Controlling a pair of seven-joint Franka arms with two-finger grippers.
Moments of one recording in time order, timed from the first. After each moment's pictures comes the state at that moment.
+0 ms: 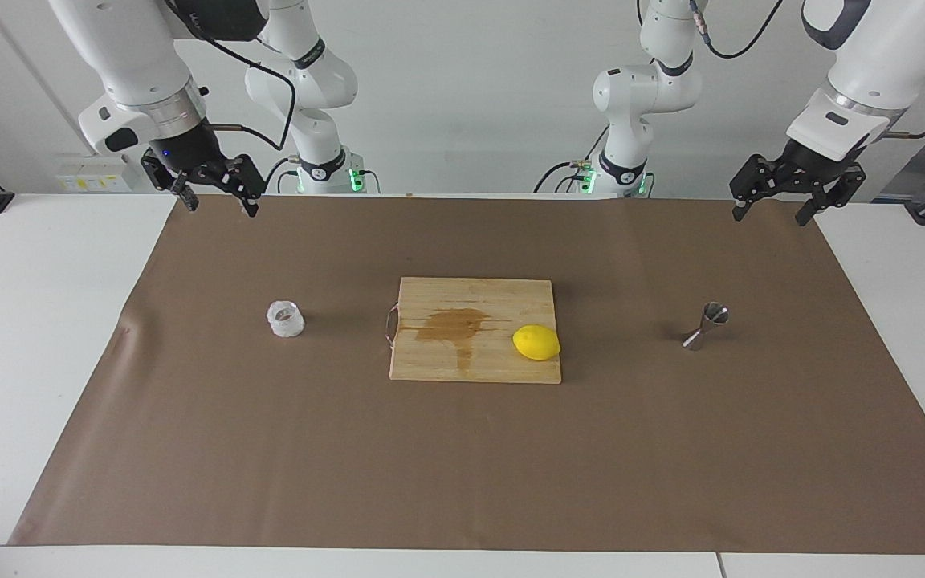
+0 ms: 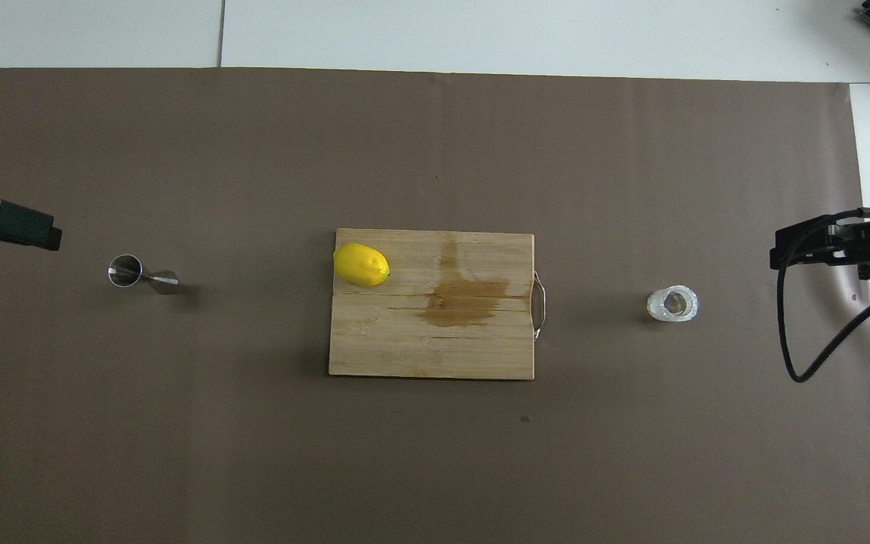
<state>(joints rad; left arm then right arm) 0.02 0.01 -0.08 -1.49 -0.02 1.51 0.10 0.01 -0.03 0.00 -1.58 0.00 1.51 0.15</state>
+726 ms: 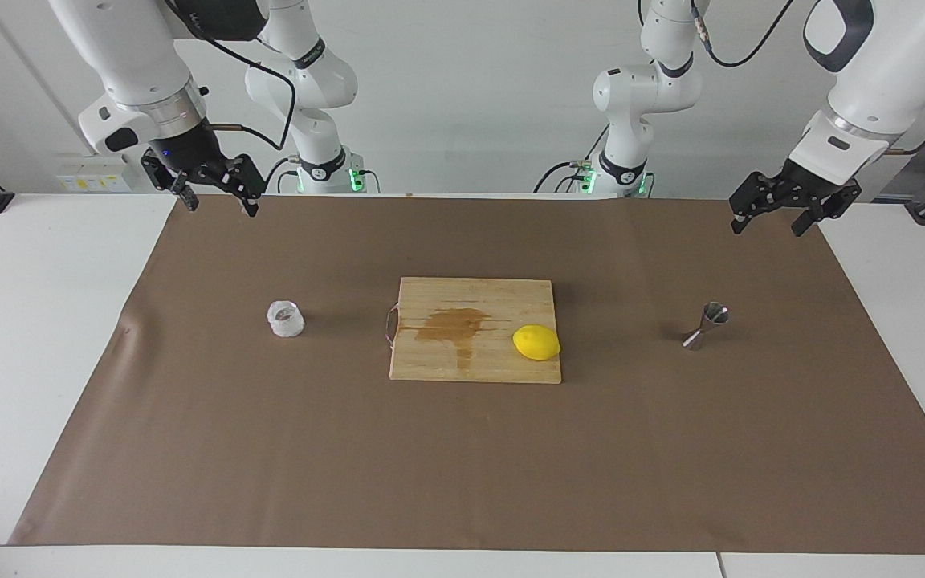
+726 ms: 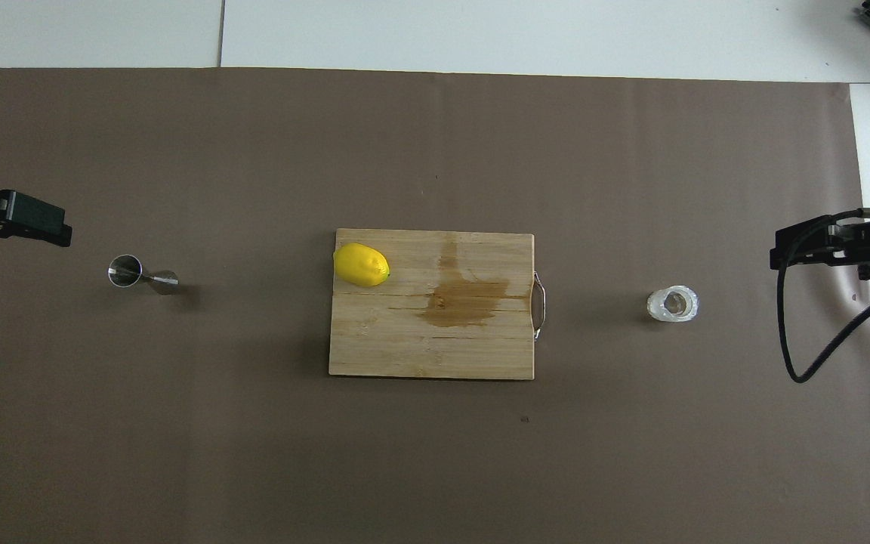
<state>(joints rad) 0.02 0.07 -0.07 -1.50 -0.02 1.51 0.01 0.01 -0.03 0.00 -1.58 0.00 1.51 0.15</state>
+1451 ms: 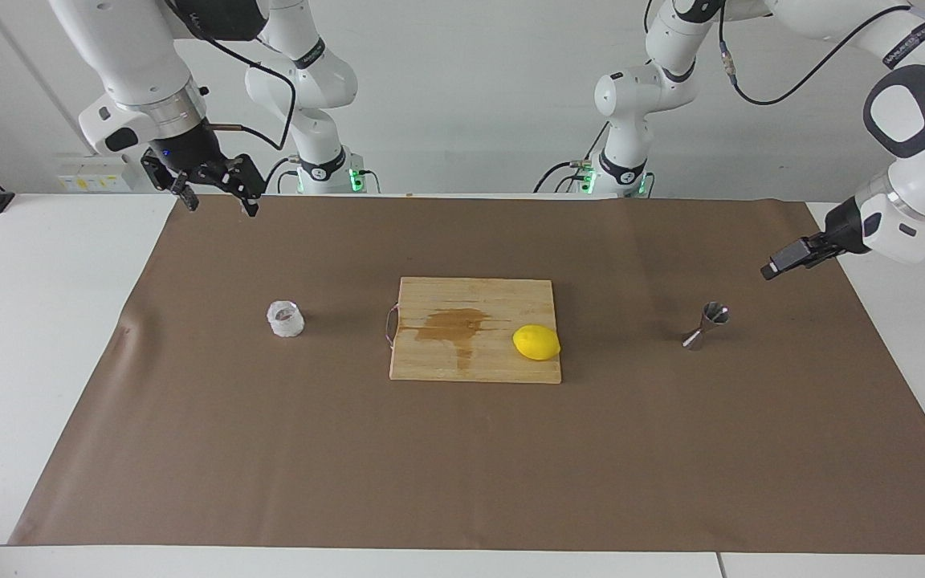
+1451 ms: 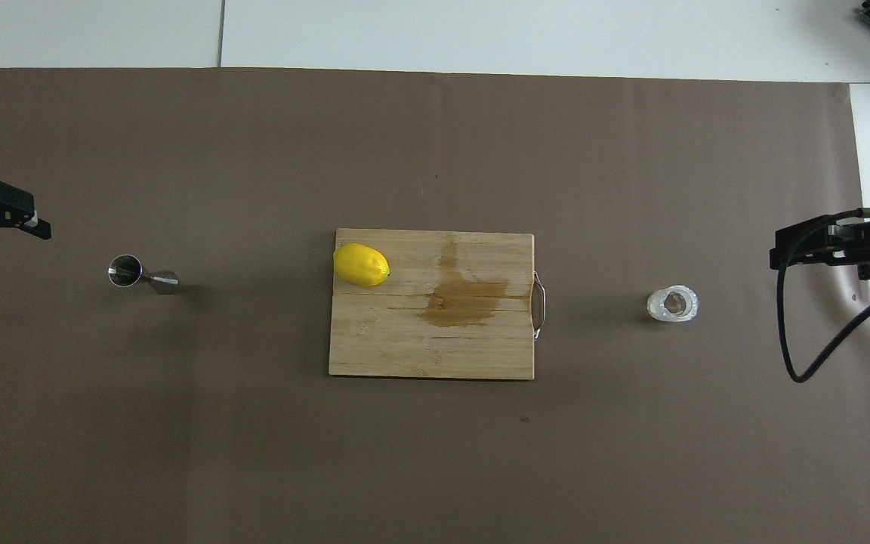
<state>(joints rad) 0.22 0.22 -0.06 -1.50 -0.16 1.51 -0.18 0.01 -0.03 0.00 -1.58 0.00 1.51 0.15</state>
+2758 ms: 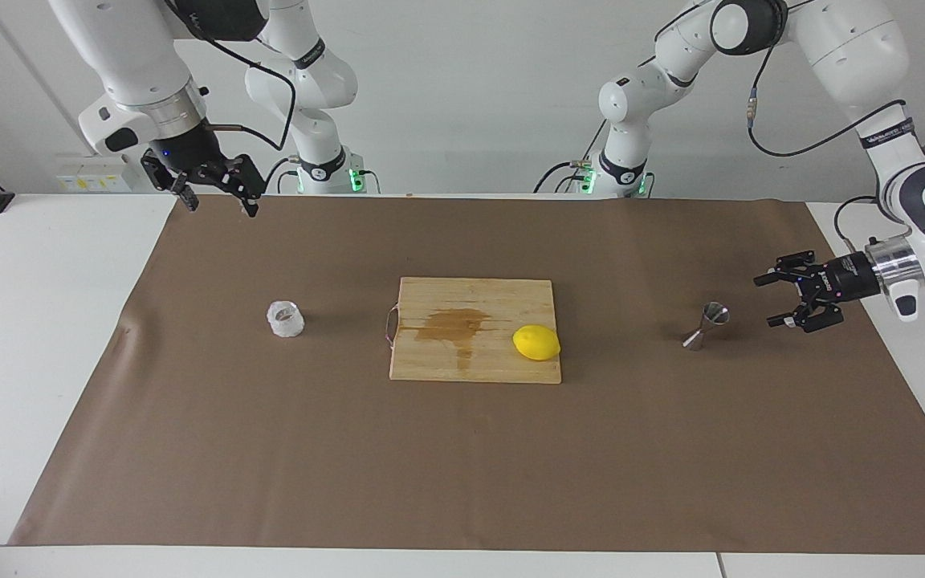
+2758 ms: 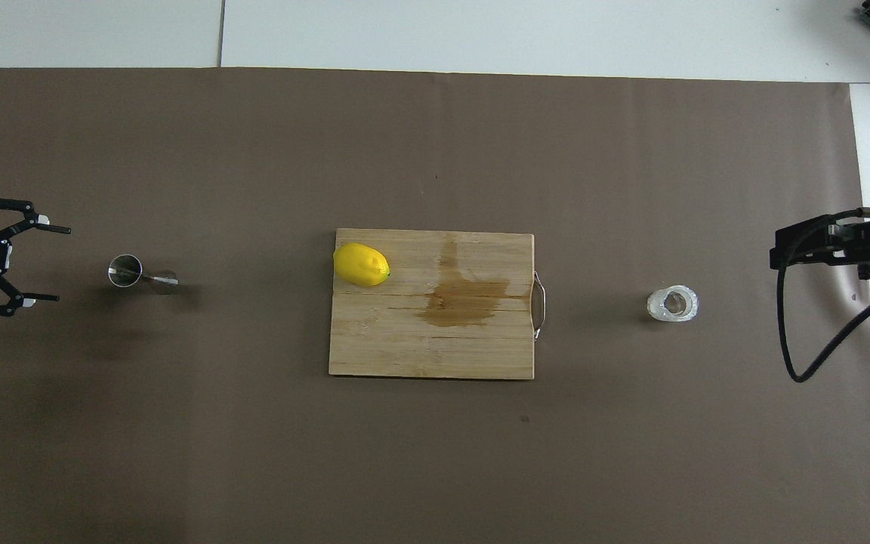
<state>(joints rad) 0.47 0.40 -0.05 -1.68 -0.74 1.52 -0.81 0.01 -0.03 0.00 -1.58 0.00 1.51 0.15</state>
